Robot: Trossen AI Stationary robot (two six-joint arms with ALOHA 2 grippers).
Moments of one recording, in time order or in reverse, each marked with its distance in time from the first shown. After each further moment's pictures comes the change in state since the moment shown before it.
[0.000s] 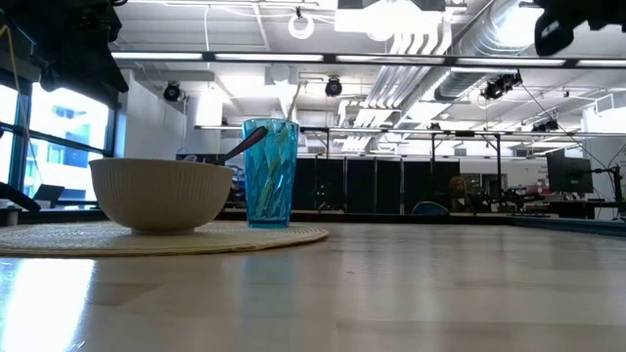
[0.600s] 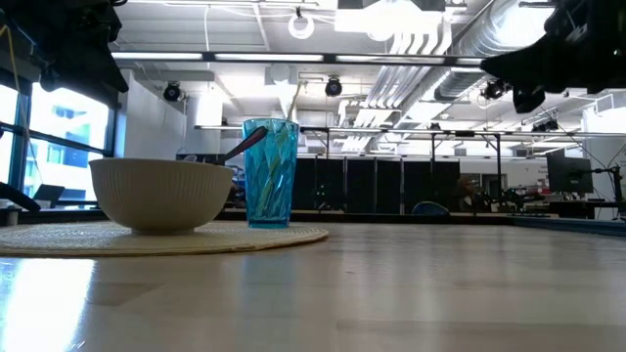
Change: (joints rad) left arm 0.000 0.000 0.000 0.000 0.000 0.000; right arm -0.001 0.041 -0.349 0.420 0.222 0.047
